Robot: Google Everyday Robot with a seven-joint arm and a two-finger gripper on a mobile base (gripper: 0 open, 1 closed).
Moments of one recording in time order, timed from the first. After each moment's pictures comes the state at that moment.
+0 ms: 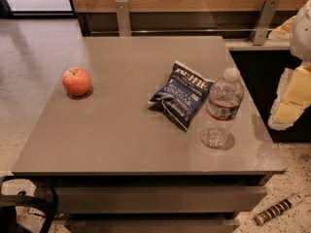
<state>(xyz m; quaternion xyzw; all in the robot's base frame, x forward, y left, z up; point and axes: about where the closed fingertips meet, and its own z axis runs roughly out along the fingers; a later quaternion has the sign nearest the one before) 0.438 -0.213 0.988 -0.60 0.78 -0.05 0.18</state>
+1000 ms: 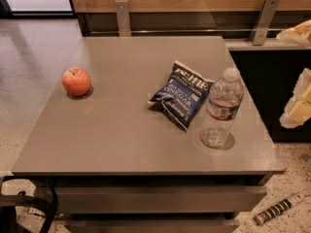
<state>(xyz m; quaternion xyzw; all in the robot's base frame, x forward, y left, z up) 0.446 -0.232 0.982 -0.60 0.76 0.03 0.25</state>
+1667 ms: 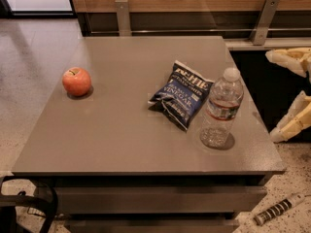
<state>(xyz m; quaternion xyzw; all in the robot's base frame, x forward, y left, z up) 0.444 -0.222 0.948 -0.59 0.69 0.16 0.39</state>
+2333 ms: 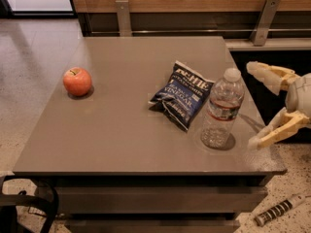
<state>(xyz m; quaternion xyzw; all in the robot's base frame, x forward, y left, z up) 0.439 -0.183 0.935 -0.53 0.60 0.31 0.52</state>
